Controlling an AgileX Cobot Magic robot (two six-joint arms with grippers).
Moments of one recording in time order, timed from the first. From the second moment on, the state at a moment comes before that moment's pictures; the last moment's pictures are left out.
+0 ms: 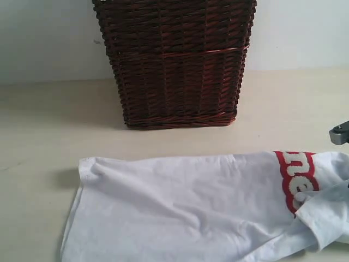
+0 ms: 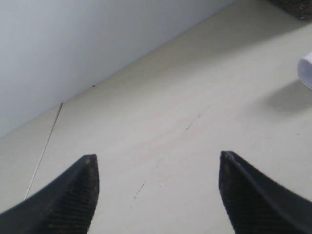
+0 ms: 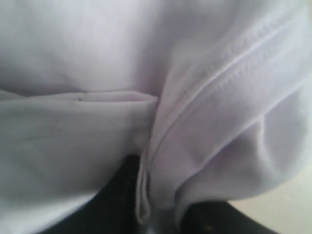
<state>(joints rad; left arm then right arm) 0.11 0.01 0.00 -0.07 0.37 0.58 -0.20 1.90 -1.00 -0.07 0.84 -0.58</state>
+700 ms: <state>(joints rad) 0.11 0.01 0.00 -0.07 0.37 0.58 -0.20 1.89 -1.00 -0.03 0.78 -0.50</state>
